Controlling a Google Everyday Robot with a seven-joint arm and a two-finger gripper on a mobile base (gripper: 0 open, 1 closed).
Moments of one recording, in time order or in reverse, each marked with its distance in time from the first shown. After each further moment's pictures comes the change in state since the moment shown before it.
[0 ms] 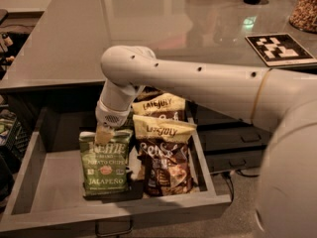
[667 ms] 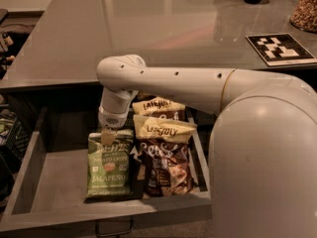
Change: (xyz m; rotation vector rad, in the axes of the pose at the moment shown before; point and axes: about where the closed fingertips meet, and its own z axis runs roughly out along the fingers) arm 0.029 -0.041 0.046 -0.013 0.111 0.036
